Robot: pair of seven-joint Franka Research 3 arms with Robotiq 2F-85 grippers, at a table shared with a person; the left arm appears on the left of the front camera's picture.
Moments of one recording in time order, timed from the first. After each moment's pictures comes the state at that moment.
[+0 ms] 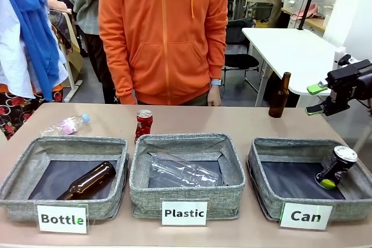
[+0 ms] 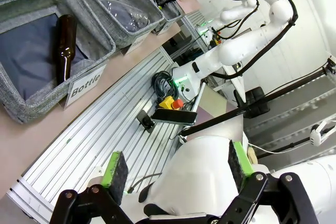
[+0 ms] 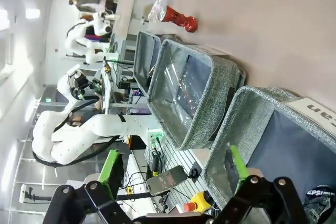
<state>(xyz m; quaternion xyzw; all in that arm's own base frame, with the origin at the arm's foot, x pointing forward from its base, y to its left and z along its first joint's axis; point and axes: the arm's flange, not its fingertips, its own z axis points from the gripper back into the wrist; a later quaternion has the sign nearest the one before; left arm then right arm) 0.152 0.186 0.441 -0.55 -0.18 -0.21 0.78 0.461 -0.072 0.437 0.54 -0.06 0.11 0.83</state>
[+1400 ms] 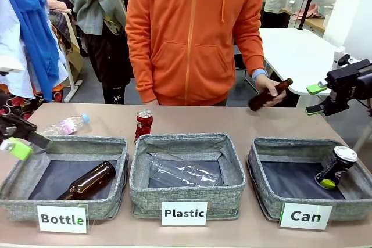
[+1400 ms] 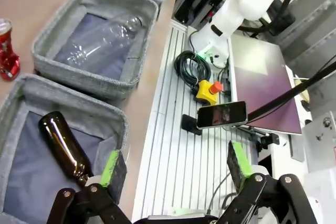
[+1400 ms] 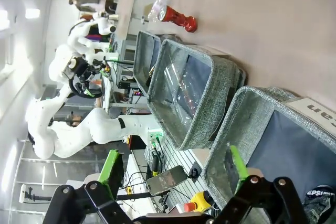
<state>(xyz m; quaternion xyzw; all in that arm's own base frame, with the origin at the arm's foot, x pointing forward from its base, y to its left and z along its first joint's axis) 0.305 -0.013 0.462 -0.45 -0.18 -0.48 0.73 0.461 -0.072 0.437 0.54 -0.06 0.11 0.83</state>
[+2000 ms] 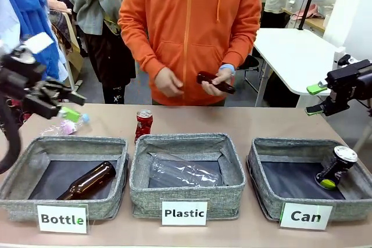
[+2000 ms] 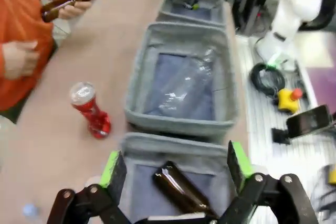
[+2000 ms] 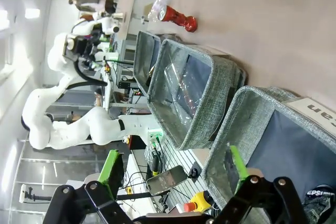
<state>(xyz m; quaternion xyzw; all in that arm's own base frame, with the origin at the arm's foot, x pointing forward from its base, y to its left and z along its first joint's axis) 0.409 -0.047 0.463 -0.33 -0.33 -0.56 0.69 0.461 -0.072 0.437 0.54 -0.06 0.11 0.83</state>
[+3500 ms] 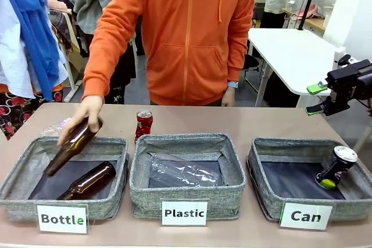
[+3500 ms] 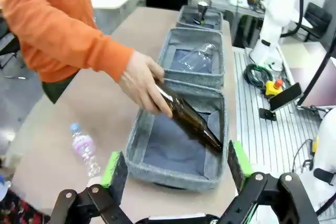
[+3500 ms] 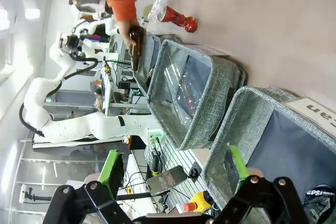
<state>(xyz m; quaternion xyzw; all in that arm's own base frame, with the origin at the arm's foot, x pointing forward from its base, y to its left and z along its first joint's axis) 0.358 0.244 0.510 -0.37 -0.40 -0.50 0.68 0.461 -0.072 0.437 0.54 -0.06 0.11 0.83</state>
